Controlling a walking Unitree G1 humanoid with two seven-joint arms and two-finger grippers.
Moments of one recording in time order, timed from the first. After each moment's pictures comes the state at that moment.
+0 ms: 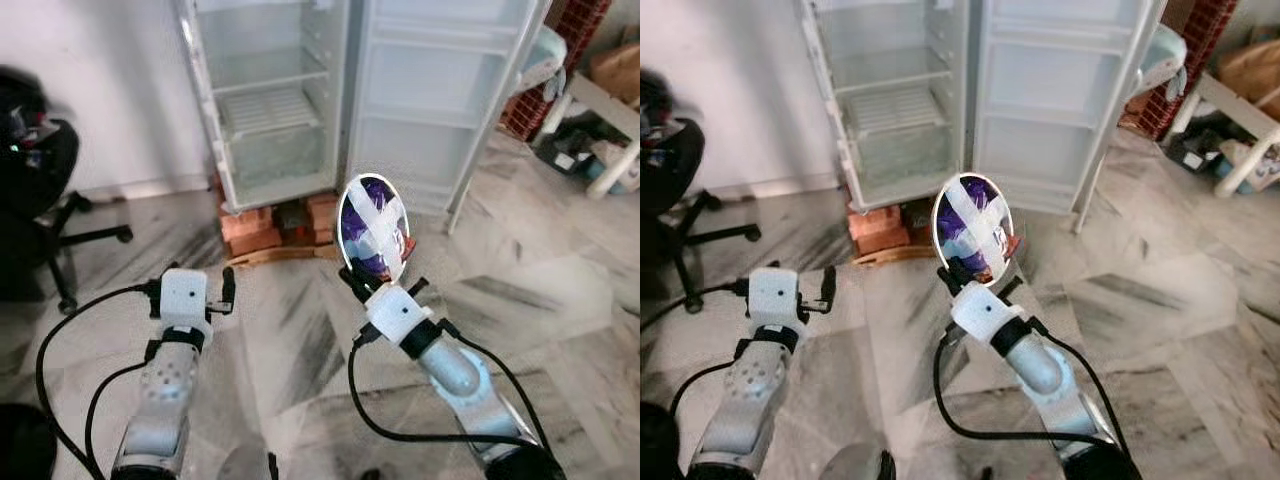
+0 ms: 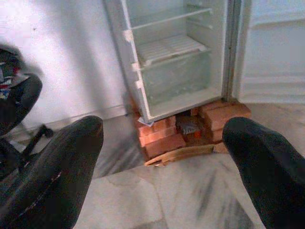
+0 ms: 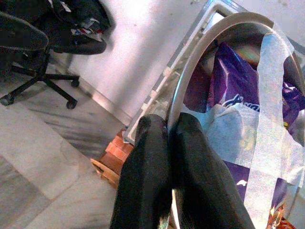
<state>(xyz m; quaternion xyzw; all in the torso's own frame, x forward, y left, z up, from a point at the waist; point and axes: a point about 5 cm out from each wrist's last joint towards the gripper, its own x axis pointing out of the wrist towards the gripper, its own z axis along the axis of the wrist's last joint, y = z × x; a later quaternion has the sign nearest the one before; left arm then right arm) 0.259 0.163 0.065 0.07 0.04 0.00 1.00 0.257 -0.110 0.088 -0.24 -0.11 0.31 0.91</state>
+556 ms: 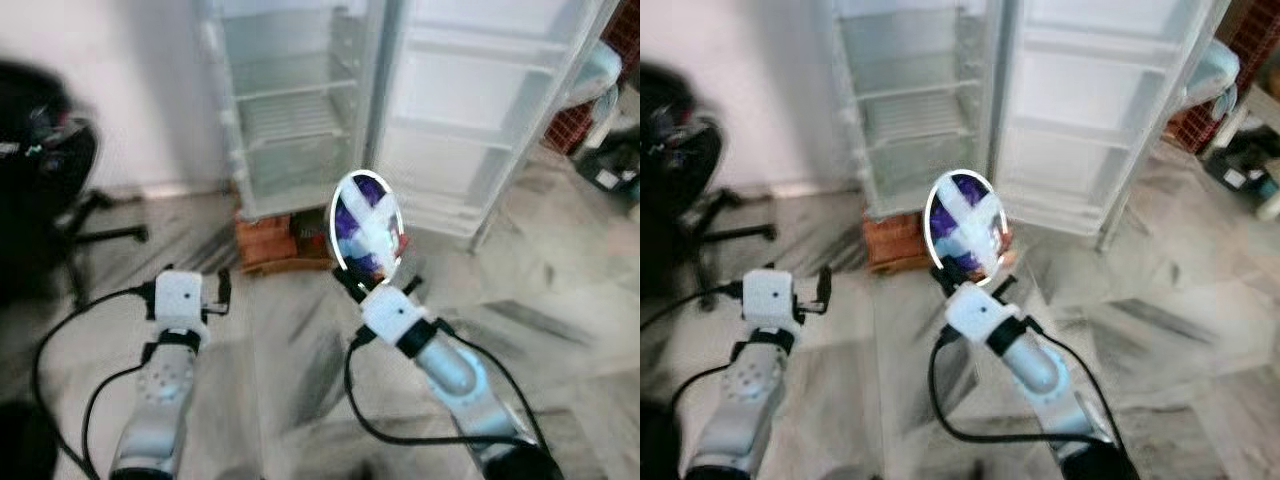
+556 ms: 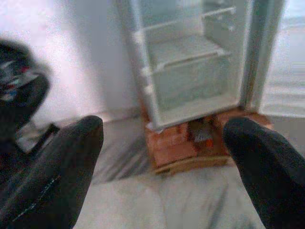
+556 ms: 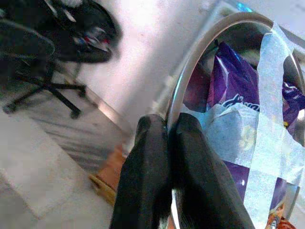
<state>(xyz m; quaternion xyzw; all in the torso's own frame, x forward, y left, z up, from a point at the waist) 0.258 0.159 0.064 0.05 0.04 0.00 1.00 0.256 -0.112 0.089 -0.25 -0.11 0.31 0.91</state>
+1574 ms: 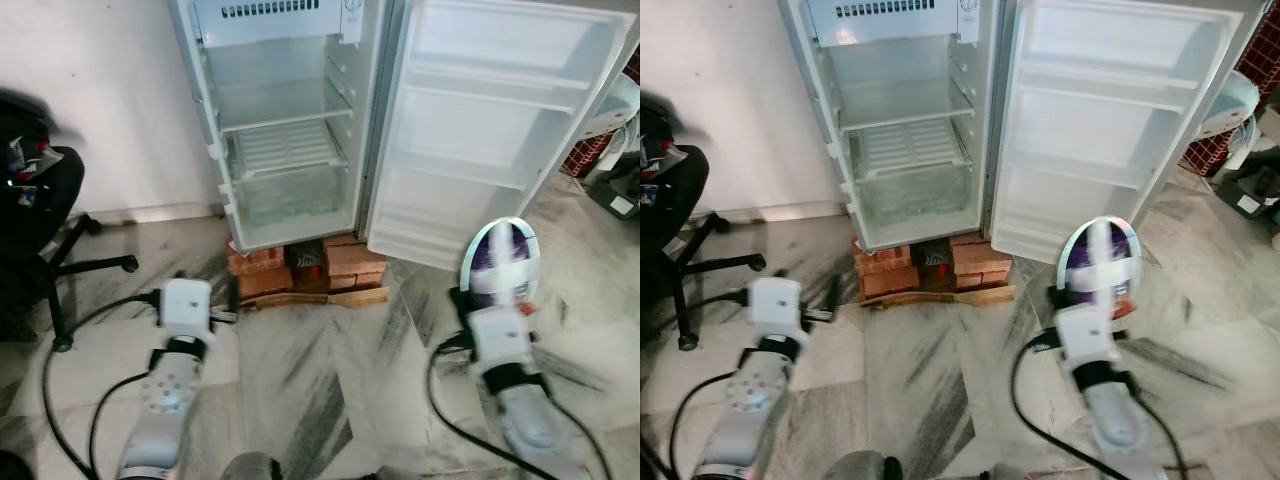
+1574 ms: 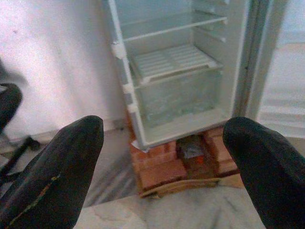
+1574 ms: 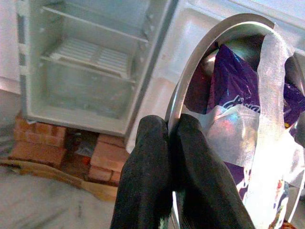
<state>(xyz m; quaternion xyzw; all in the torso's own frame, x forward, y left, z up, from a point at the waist) 0.252 0.164 0.061 0.06 0.03 -0.02 1.00 0.222 -0.203 0.069 -0.16 -0.01 0.06 0.98</state>
